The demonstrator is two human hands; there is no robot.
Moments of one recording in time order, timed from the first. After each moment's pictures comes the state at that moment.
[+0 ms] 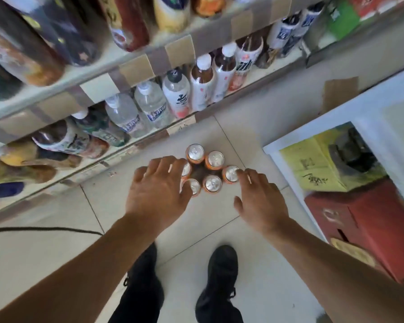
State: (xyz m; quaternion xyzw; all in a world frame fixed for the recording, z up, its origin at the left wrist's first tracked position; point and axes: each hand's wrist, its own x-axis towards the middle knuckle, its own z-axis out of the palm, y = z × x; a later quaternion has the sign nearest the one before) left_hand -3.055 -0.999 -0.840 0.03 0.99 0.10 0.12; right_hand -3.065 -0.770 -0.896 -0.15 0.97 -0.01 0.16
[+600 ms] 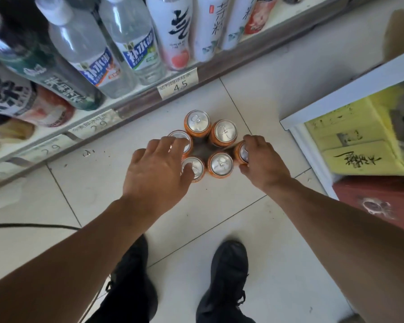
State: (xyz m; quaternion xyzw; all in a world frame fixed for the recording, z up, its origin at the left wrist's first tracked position) left_hand -3.051 -1.001 -0.964 0.03 0.98 0.13 0.13; right_hand -3.105 -0.769 -1.036 -0.07 0.96 -0.11 0.25
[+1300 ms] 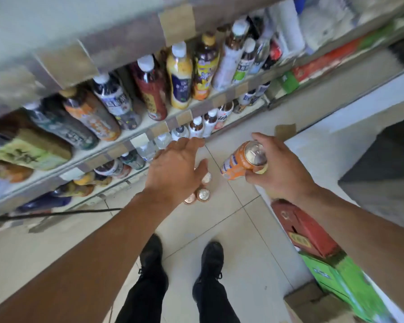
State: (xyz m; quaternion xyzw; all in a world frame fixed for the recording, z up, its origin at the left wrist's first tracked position) left_hand -3.107 -0.990 -0.585 0.01 0.96 0.24 0.10; right_hand -3.134 -0.761 -0.581 -0.07 0.95 -0.26 0.17
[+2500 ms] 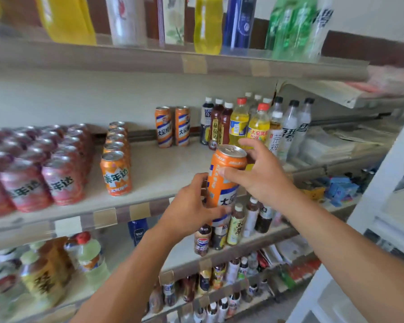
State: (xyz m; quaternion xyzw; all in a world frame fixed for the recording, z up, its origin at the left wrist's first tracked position) left_hand -3.109 -1.013 -0.058 0.07 0.85 0.50 -0.13; right_hand -3.168 -0.845 0.002 -0.25 0.81 -0.52 -0.07
